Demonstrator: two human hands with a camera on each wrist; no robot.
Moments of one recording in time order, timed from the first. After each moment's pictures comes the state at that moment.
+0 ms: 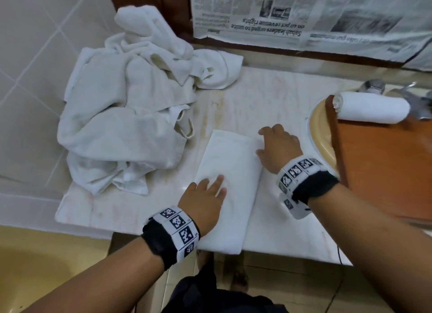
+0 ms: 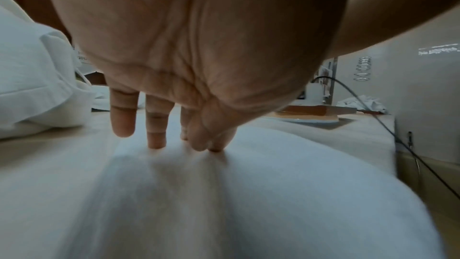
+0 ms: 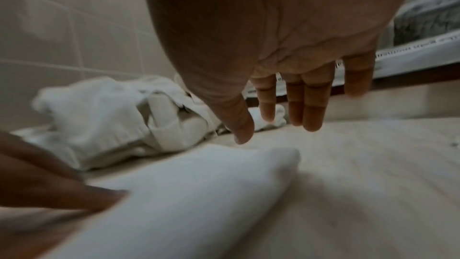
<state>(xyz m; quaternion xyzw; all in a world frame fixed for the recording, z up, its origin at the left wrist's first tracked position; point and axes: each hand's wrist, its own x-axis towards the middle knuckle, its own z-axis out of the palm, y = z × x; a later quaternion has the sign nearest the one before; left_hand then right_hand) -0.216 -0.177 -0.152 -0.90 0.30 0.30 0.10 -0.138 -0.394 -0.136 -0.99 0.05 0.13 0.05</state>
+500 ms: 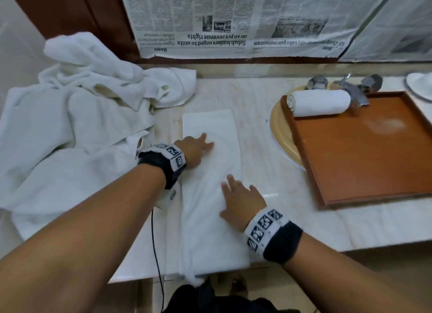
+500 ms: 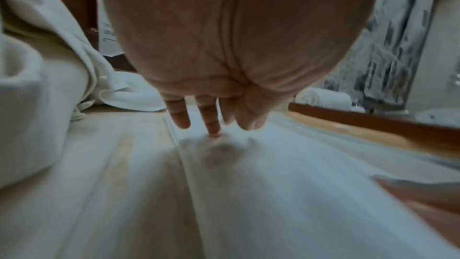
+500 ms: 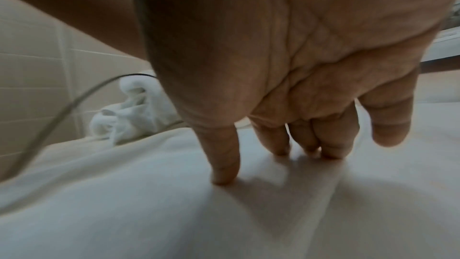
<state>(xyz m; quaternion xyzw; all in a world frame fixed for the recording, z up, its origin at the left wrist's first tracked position) -0.042 -0.237 -0.142 -0.89 0.32 0.31 0.02 -0.209 -0.357 -0.159 -0.94 0.02 0.33 0.02</state>
